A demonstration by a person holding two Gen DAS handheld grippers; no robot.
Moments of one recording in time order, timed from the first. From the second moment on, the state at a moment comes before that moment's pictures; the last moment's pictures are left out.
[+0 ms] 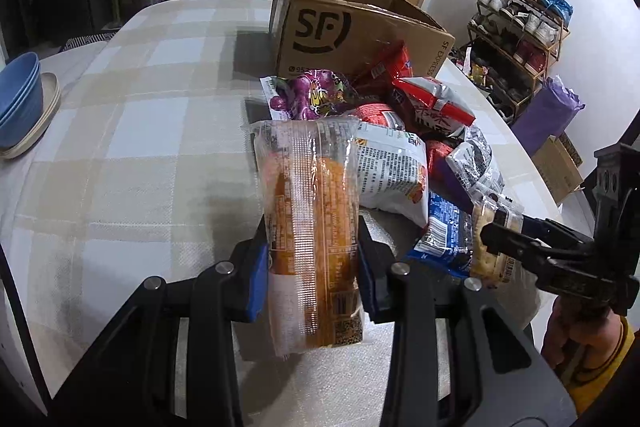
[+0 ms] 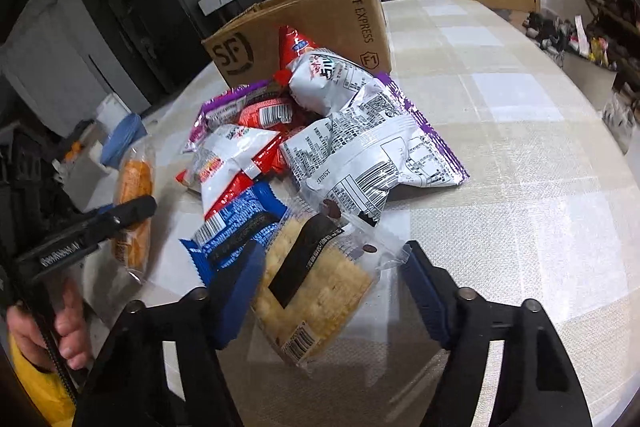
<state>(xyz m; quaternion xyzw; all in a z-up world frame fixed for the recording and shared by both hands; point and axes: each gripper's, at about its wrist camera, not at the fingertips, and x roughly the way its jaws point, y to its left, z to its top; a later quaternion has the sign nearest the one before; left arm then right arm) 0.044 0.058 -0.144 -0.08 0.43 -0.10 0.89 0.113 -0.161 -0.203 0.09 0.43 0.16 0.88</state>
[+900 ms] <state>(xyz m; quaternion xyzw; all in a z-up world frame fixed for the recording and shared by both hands) 0.028 0.052 -0.130 -0.07 0.42 -0.11 0.90 0.091 -0.162 -0.177 0.14 0.37 0.25 0.88</state>
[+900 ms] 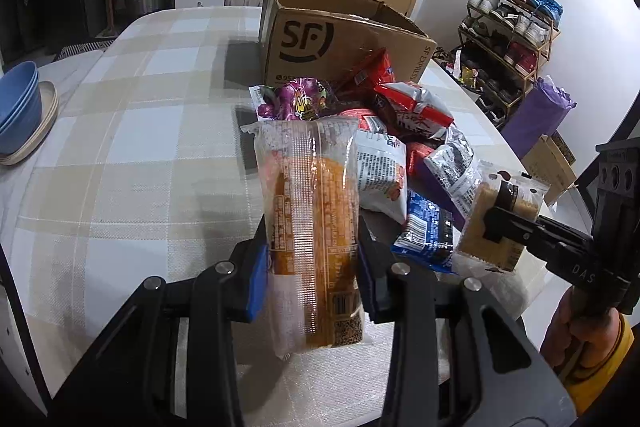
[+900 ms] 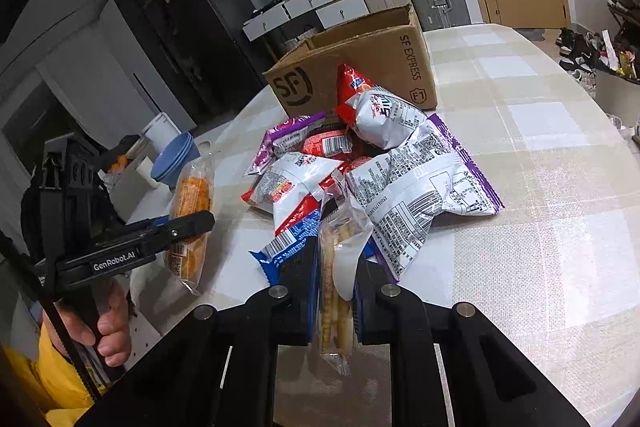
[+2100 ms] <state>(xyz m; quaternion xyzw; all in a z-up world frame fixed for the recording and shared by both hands) 0.076 0.049 0.012 -0.05 0.35 -0.14 0.92 0.134 -0.178 -0.015 0.15 0.24 0.33 0.90</state>
